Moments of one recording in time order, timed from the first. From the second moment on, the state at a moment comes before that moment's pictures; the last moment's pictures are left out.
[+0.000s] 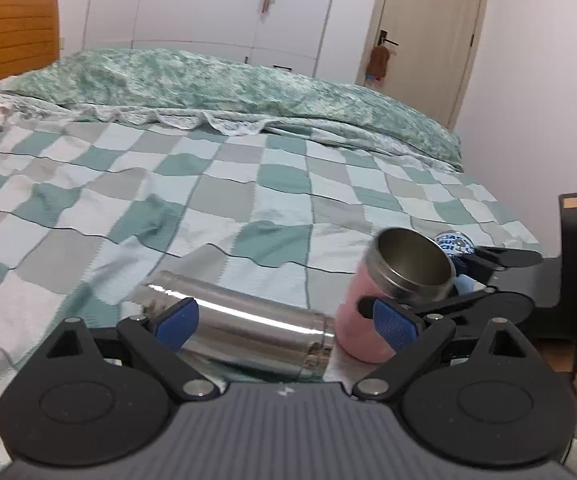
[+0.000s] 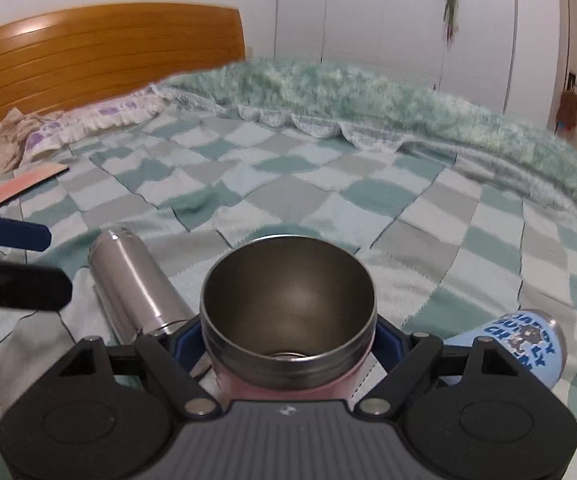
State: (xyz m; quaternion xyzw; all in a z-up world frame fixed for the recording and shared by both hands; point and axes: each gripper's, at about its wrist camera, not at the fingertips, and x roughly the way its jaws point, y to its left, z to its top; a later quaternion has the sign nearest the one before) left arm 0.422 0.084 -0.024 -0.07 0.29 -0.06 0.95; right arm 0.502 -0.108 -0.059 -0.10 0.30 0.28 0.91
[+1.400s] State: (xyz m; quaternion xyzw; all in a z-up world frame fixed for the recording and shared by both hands) left arm 0.238 0.043 0.034 -0.04 0.18 -0.03 0.98; right arm 0.299 -0.251 0.017 0.01 0.26 0.15 0.95
